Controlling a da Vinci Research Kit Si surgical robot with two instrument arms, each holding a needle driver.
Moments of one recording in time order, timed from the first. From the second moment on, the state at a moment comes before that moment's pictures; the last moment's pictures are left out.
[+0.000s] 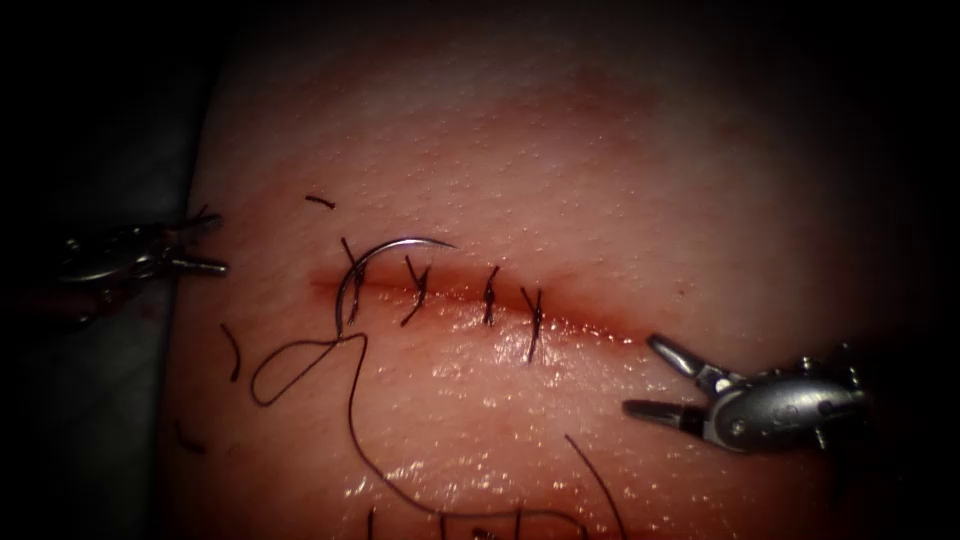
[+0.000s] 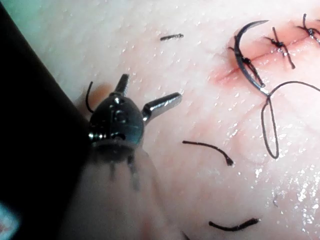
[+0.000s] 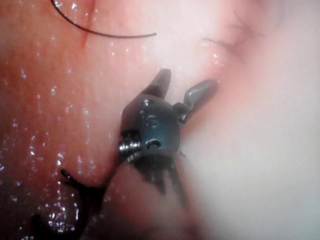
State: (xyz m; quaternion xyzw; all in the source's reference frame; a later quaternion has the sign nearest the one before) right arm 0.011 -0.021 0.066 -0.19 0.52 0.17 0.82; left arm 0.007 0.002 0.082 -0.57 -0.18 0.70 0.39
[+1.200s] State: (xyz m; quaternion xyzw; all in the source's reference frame) right arm 0.013 -0.012 0.063 -0.10 0.54 0.13 0.83; left arm -0.012 0.007 0.078 -0.30 -0.25 0.87 0.29
